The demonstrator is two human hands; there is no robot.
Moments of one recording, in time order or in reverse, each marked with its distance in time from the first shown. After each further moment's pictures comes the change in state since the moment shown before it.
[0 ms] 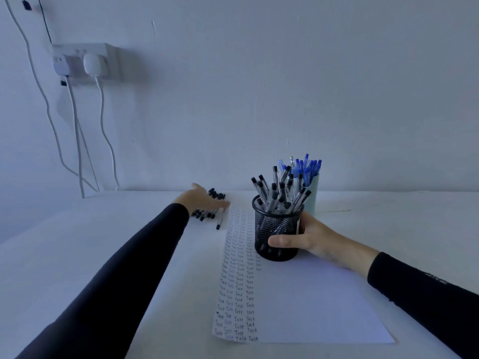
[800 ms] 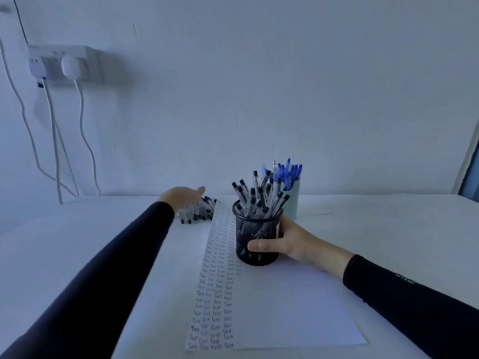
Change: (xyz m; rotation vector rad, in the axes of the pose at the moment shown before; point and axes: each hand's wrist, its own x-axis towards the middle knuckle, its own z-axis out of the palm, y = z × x) left_hand -0.015 0.008 -0.016 -0.101 -0.016 0.015; right_hand -0.001 0.001 0.000 -0.008 0.011 0.013
